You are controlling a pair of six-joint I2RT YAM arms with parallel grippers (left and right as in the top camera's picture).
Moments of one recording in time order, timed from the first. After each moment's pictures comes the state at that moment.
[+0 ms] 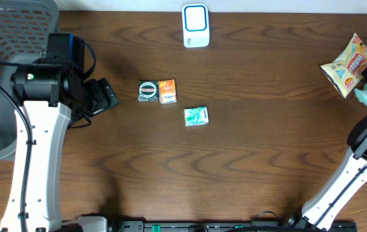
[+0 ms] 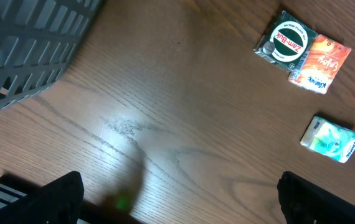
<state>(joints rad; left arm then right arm) -0.02 1.47 1.61 -1.48 -0.06 -0.52 -0.54 2.40 2.18 -1.05 0.21 0.27</state>
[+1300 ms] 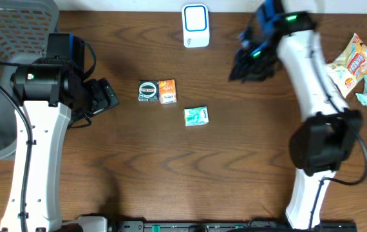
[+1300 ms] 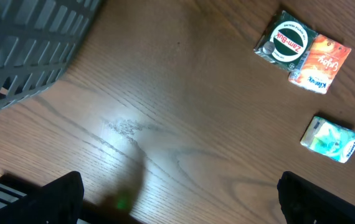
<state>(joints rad) -0.02 1.47 1.61 -1.48 -0.06 -0.52 0.23 2.14 2.02 -1.40 -0.36 0.16</state>
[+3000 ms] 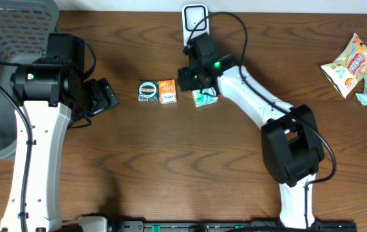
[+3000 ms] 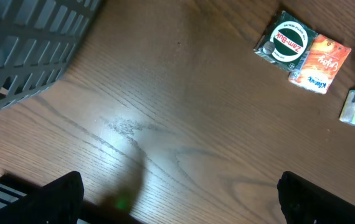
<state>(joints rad) -0.02 1.47 1.61 -1.48 -0.06 -0.52 0.52 2.14 1.68 -0.59 -0.16 0.37</state>
